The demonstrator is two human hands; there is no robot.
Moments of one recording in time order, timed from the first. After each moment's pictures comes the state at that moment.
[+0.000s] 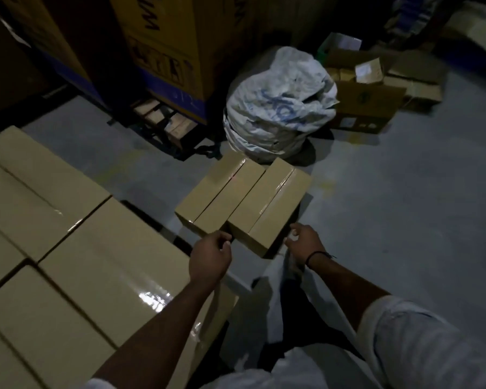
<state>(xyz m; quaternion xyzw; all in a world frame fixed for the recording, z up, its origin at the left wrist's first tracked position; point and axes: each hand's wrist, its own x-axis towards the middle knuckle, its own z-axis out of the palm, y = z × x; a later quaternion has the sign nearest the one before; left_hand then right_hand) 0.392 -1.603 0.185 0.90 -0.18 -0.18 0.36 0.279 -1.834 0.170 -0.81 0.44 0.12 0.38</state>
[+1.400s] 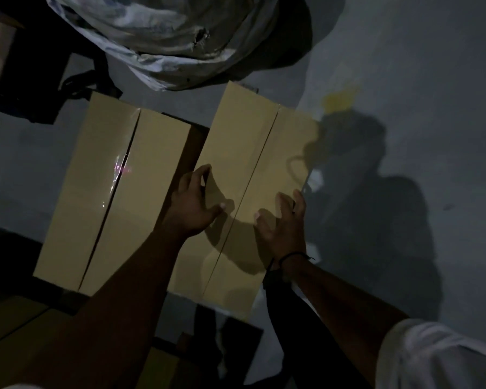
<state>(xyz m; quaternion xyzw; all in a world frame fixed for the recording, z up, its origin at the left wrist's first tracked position) 0.619 -2.025 -0.249 0.84 -0.30 -0.42 0.16 0.408 -2.117 -0.277 -0.71 0.55 0.03 0.45</state>
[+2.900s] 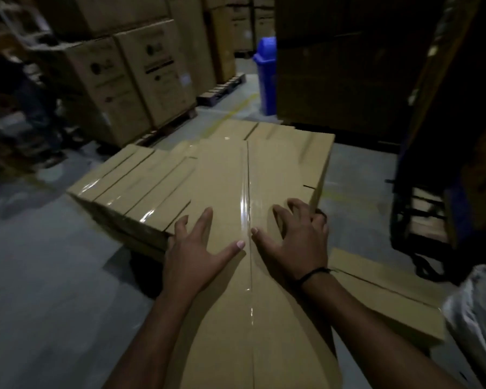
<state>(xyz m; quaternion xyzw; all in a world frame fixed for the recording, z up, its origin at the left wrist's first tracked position) 0.096 -1.674 0.438 0.85 0.44 0.17 0.22 0.267 -1.797 0.410 -0.87 -0.38 -0.03 0.31</state>
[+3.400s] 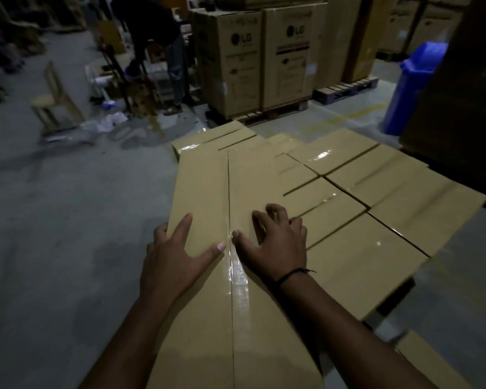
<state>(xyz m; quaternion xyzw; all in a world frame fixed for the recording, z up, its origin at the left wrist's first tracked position) -0.010 -1.568 0.421 0.69 0.68 0.20 0.16 0.193 -1.587 0.406 -0.75 -0.59 0.07 0.30</state>
